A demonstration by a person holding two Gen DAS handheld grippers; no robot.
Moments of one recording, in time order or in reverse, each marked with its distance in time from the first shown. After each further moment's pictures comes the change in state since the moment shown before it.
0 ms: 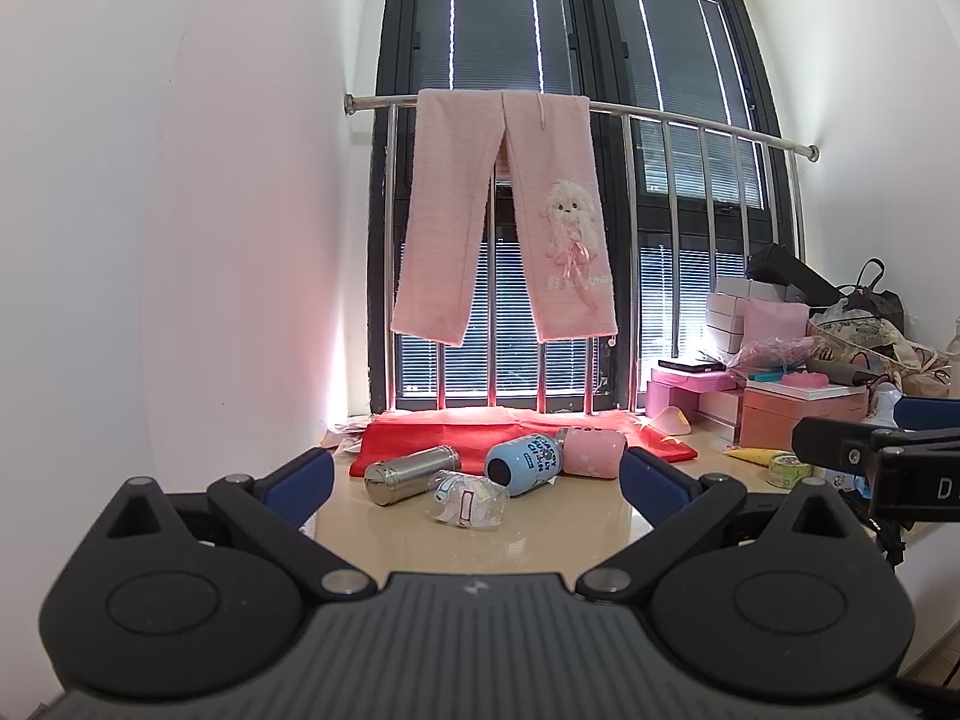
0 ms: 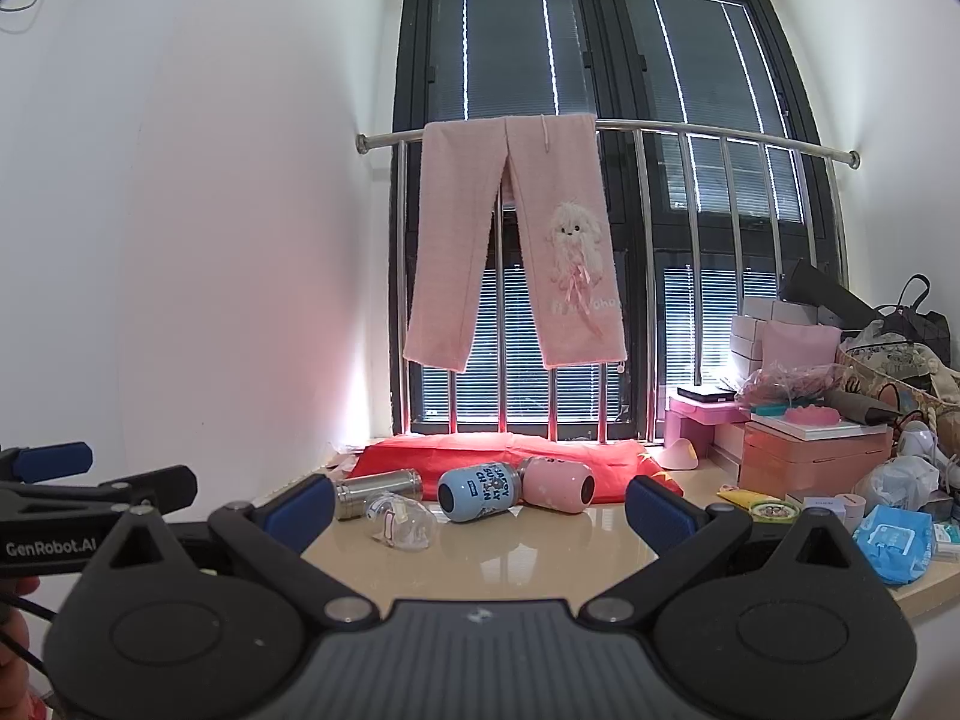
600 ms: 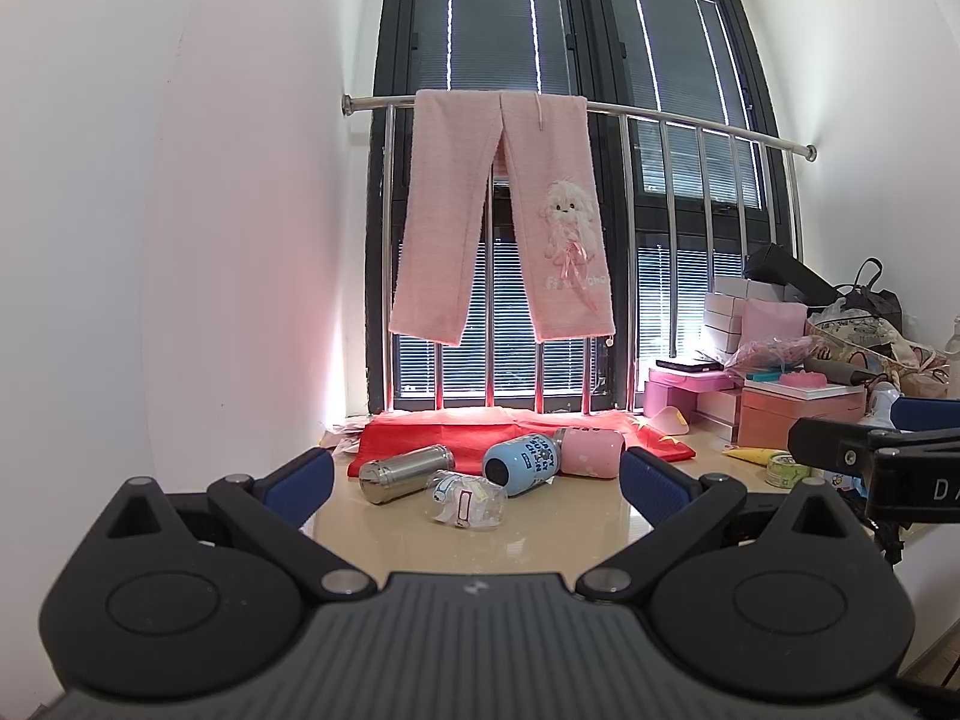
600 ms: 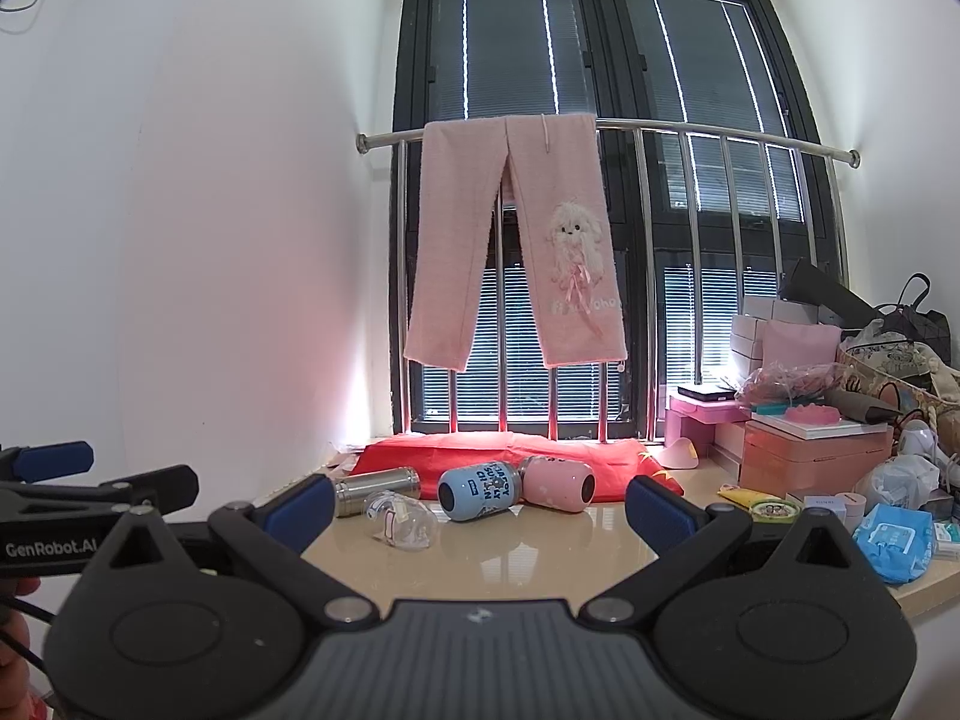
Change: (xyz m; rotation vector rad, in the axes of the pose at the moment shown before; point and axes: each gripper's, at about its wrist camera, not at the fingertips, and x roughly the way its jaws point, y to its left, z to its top) left arm 0.000 0.000 -0.001 0.001 0.000 -0.003; right arm 0.000 -0.001 -0.001 0.000 -0.001 0.000
